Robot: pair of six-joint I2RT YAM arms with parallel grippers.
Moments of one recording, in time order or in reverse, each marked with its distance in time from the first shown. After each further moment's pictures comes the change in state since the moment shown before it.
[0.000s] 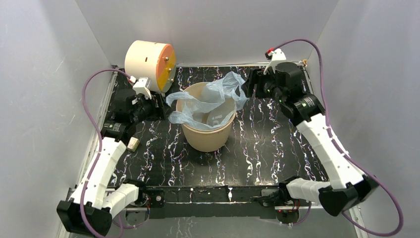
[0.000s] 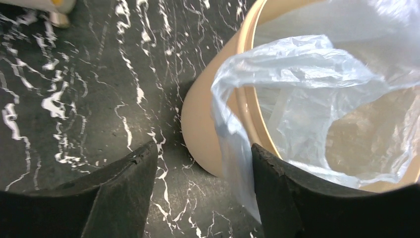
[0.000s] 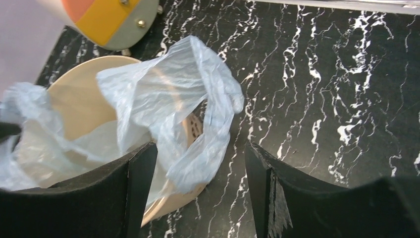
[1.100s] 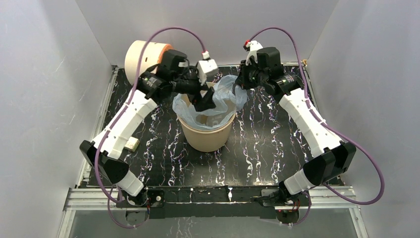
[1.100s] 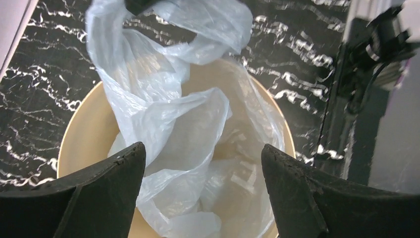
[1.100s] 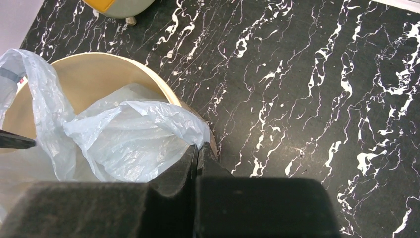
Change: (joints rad) left arm -0.380 0.553 0.850 -0.394 0.253 0.606; right arm 0.000 0.346 0.243 -0.073 -0.133 -0.125
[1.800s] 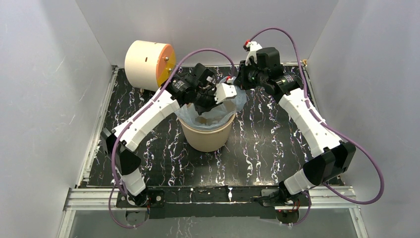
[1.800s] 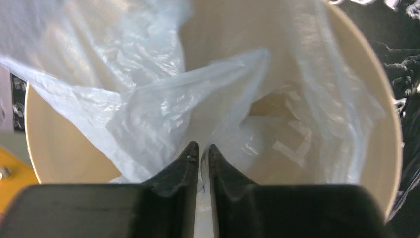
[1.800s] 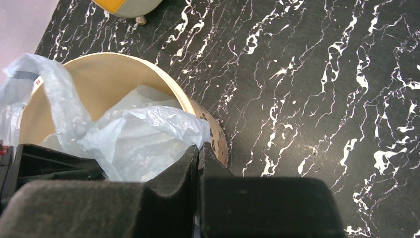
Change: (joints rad) left arm -0.195 0.159 0.058 -0.238 -0.397 0.250; right arm 0.000 0.000 -0.002 0.003 -0.037 0.046
